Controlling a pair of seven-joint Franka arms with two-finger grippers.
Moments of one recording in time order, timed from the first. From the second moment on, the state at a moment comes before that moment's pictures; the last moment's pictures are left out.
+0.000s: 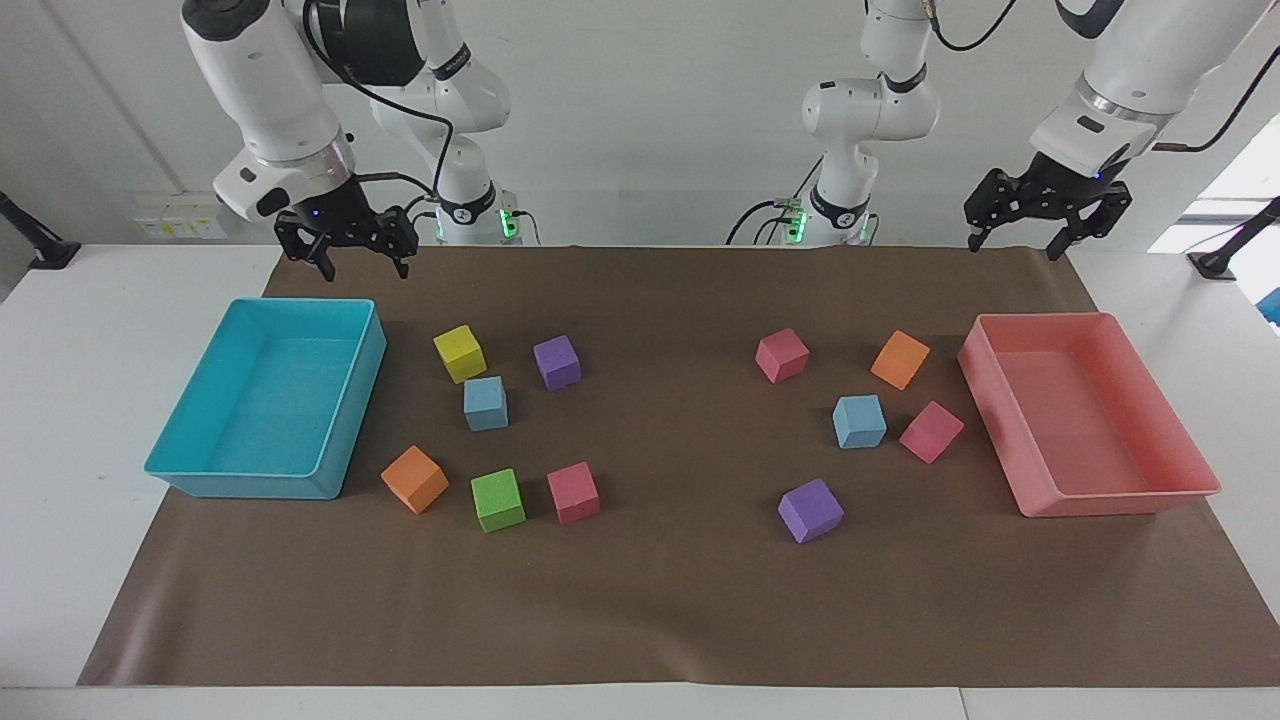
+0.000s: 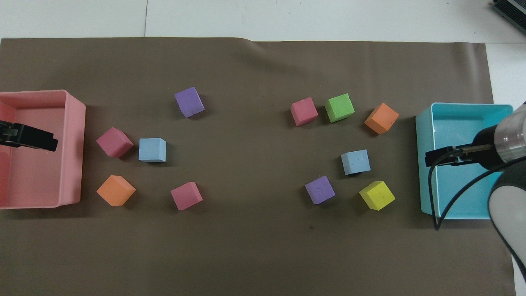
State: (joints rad) left arm -0.10 -0.02 0.02 -1.50 -0.01 1.46 0.13; right arm 0.12 -0.10 -0.06 -1.85 -0.02 1.70 -0.02
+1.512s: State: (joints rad) left arm -0.10 -0.02 0.02 -1.50 -0.01 1.46 0.13; right arm 0.24 0.18 -0.06 -2.07 0.03 2.22 -0.02
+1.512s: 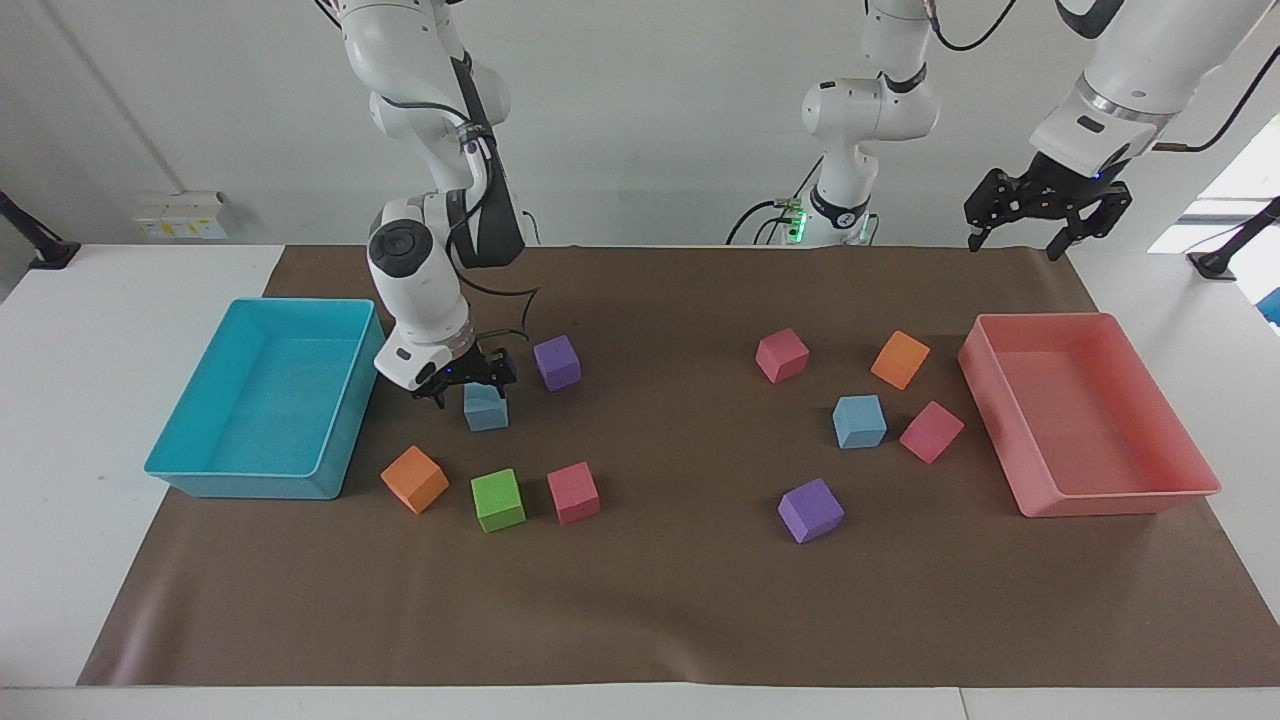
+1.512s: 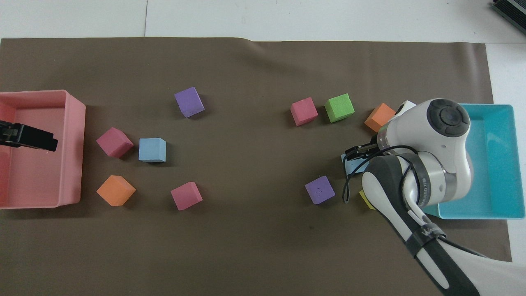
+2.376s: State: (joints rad) left arm -0.10 -0.02 0.02 -1.50 -0.01 1.46 0.13; right arm 0.25 0.19 -0.06 -2.15 0.04 2.26 -0.04
